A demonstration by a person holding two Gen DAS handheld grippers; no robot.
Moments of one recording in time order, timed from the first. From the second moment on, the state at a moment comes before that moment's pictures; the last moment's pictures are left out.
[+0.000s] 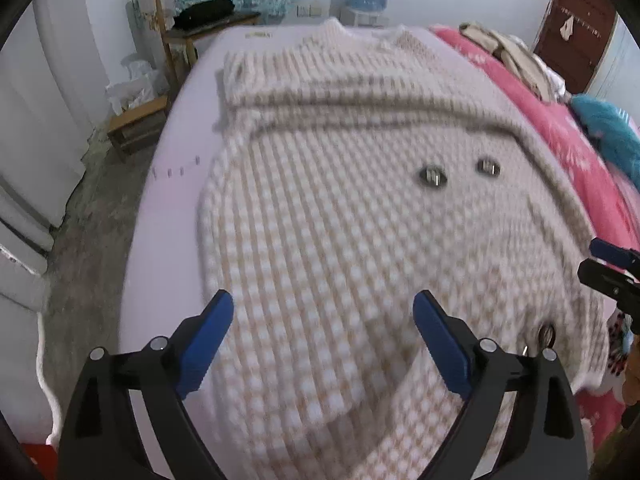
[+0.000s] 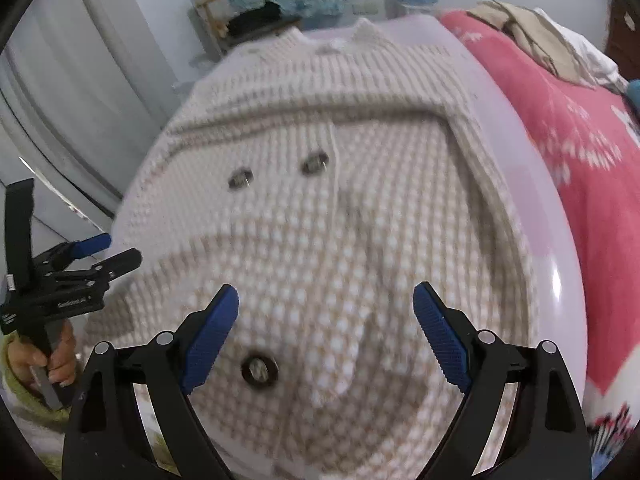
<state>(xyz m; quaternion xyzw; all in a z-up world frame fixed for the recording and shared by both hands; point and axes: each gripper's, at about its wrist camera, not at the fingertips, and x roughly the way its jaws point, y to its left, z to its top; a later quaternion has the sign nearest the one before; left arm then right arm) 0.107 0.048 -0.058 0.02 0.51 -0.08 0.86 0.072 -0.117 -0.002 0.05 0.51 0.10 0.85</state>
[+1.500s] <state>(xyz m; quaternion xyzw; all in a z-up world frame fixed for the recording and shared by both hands) 0.088 0.040 -0.084 0.02 0.50 -0.03 0.87 0.058 -0.158 -0.051 0.08 0.55 0.07 0.83</state>
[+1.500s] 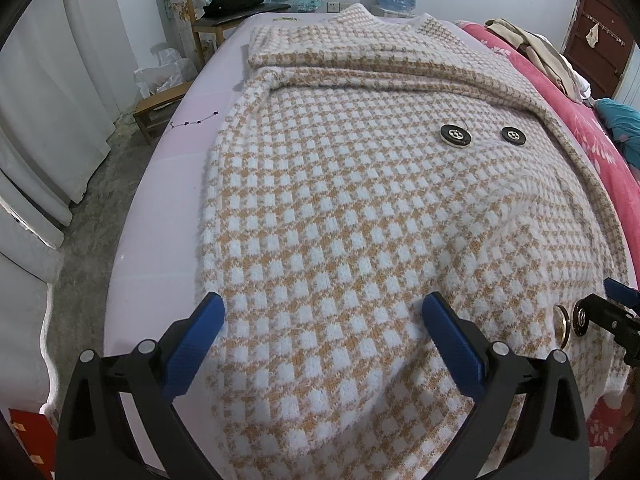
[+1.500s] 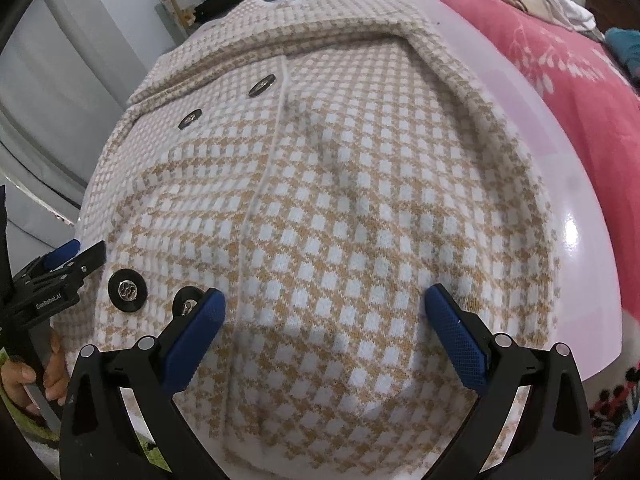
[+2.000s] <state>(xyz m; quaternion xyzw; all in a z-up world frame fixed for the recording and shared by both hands) 0.087 0.040 -0.086 0.02 0.50 -0.03 0.87 0.067 -0.144 -0.041 0.06 0.55 0.07 0.83</state>
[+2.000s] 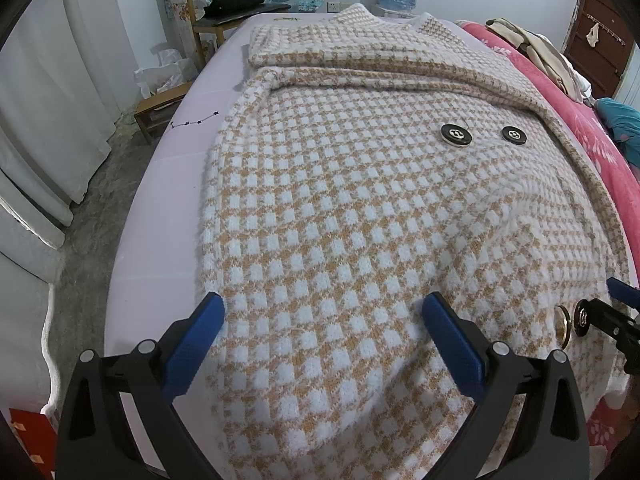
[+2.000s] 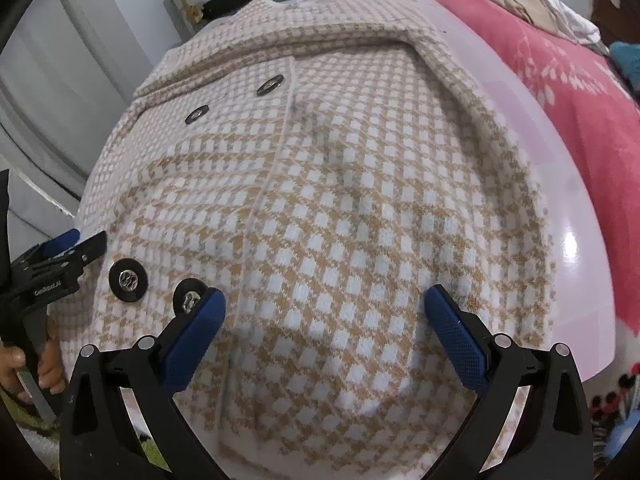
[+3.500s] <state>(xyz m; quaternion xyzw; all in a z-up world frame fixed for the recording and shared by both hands) 0.040 0.104 -0.049 -0.06 0.45 -0.08 0.89 0.017 -0.140 -0.046 0.03 0.52 0.10 0.85</state>
